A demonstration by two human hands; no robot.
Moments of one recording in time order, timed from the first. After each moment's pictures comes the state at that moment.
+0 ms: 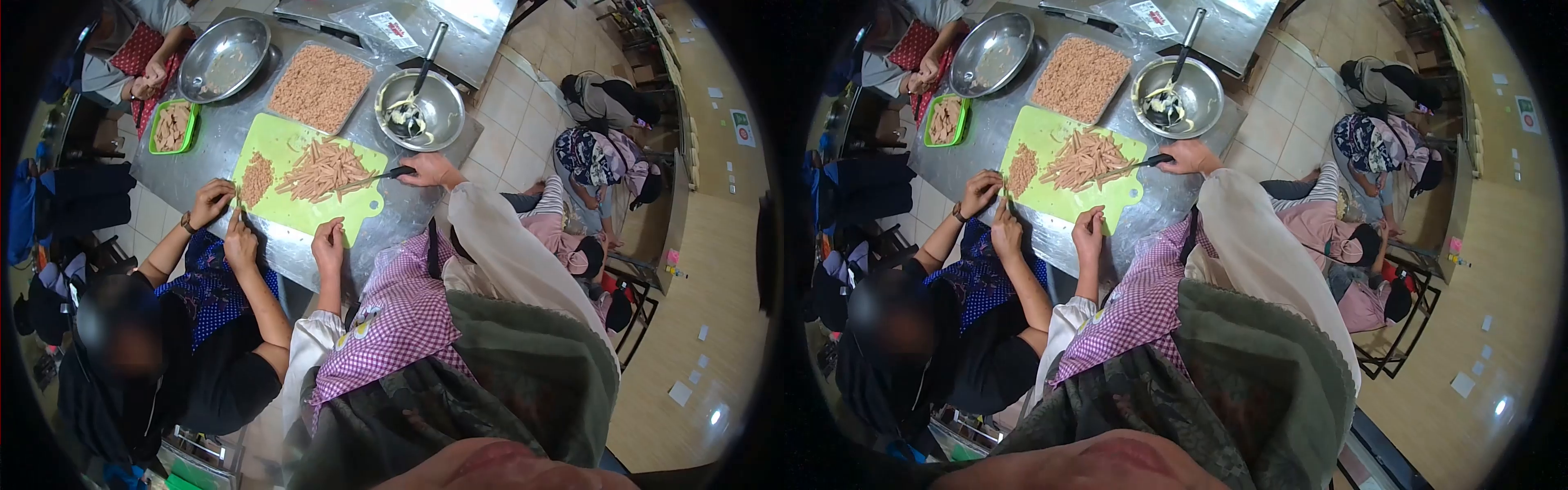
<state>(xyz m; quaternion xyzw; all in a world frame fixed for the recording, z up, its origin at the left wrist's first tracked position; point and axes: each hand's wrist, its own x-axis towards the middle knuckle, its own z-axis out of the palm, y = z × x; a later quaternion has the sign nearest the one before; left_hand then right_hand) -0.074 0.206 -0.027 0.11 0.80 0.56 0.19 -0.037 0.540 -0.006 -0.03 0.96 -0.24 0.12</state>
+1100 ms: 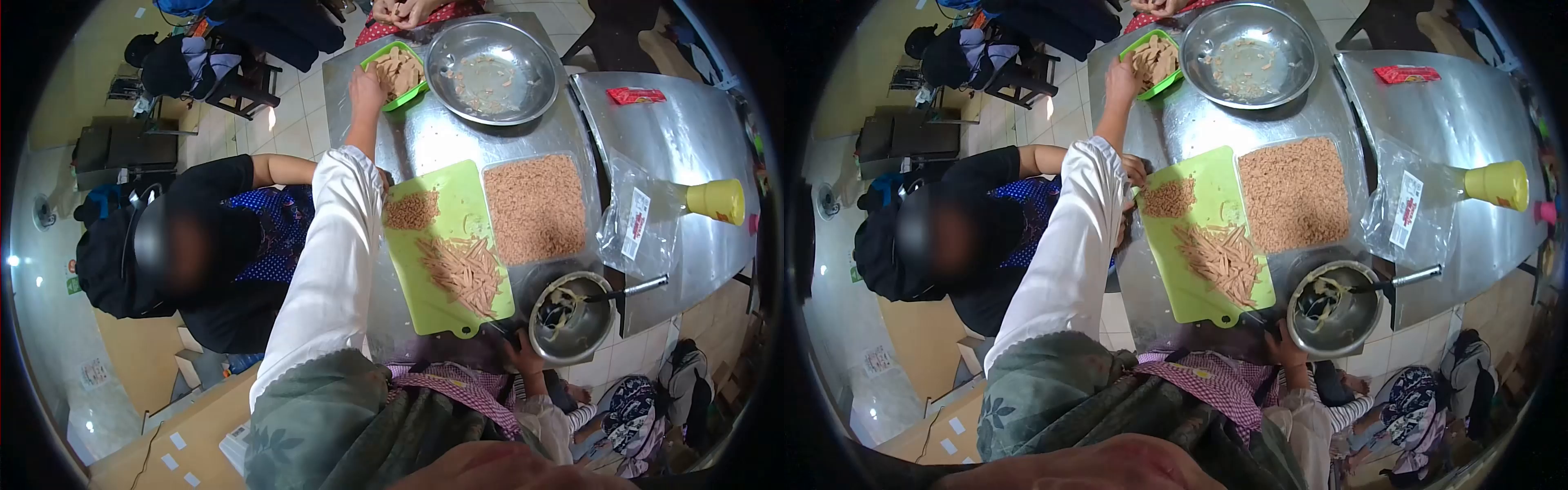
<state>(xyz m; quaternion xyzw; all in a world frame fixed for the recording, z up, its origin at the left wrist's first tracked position) -0.562 0.094 -0.006 -0.01 0.98 0.08 -0.18 -0.043 0.519 -0.055 -0.06 0.95 -0.28 0.10</state>
